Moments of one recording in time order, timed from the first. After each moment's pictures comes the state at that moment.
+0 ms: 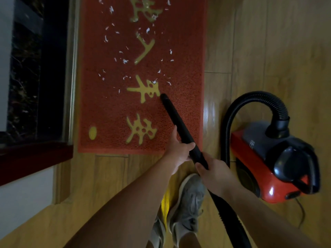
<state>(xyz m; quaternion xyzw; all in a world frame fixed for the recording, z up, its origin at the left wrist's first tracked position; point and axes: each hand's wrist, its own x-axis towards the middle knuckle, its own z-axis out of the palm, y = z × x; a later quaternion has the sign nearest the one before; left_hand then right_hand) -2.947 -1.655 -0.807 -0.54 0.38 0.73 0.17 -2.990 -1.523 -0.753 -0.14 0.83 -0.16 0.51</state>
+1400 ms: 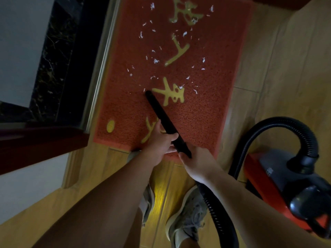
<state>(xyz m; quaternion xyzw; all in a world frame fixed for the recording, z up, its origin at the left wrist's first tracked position) -2.914 -1.766 -0.830 -0.61 0.31 0.72 0.07 -2.995 -1.643 -0.772 -0.25 0.80 -0.13 0.53</state>
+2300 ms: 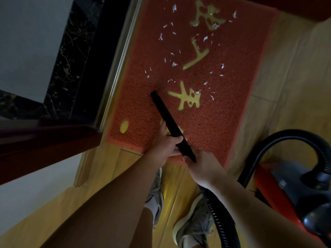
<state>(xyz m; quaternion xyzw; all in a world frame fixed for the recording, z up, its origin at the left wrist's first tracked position) -2.884 -1.803 -0.830 -0.59 0.28 0.75 0.06 -2.973 -1.686 -0.768 -0.26 0.79 -0.11 0.54</state>
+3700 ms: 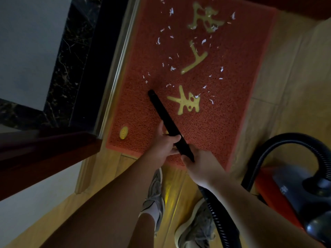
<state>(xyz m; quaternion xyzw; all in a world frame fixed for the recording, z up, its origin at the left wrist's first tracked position) -2.899 -1.823 -0.834 -0.61 0.28 0.74 0.03 -2.989 -1.704 -0.772 -0.27 0.78 -0.13 0.55</state>
